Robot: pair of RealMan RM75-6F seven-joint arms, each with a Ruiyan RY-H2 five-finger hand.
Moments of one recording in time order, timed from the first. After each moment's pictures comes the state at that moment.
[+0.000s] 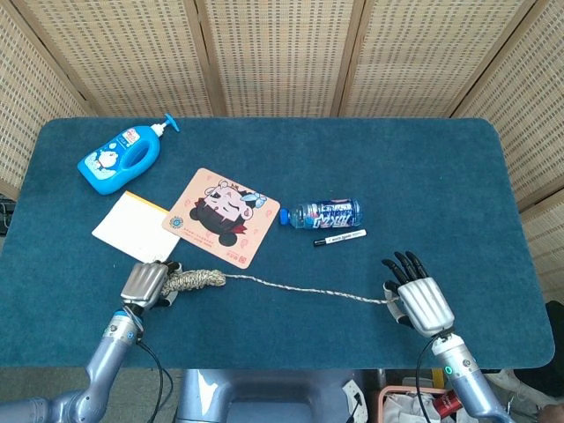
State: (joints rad) left arm -0.48 -1.54 -0.09 -1.58 1.05 1.08 0.47; right arm 0.31 -1.38 0.00 -1.52 -1.58 1.29 -0.22
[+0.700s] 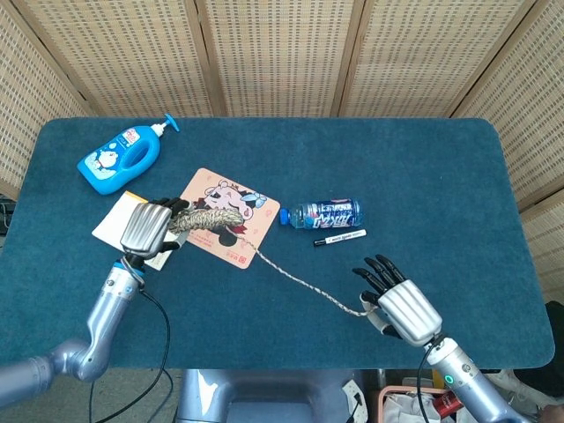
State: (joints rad) left arm -0.64 -1.52 -0.27 -1.45 1.30 1.12 0.23; right arm 0.40 -1.19 -0.03 -1.76 -1.76 1.26 -0.11
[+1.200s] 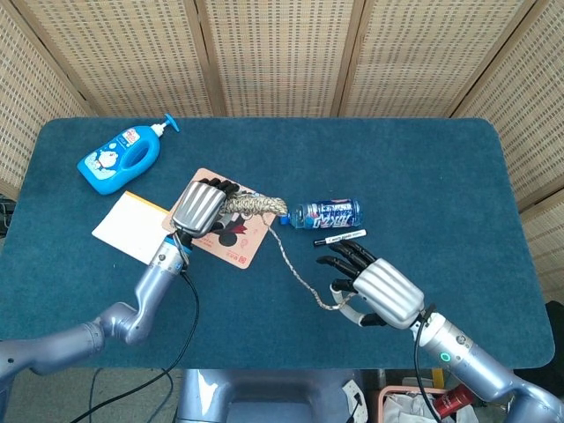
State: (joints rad) left arm -0.86 -1.70 -0.33 -1.21 1.30 1.03 0.31; right arm 0.61 -0.95 0.08 -1.99 -1.73 1.08 0.15
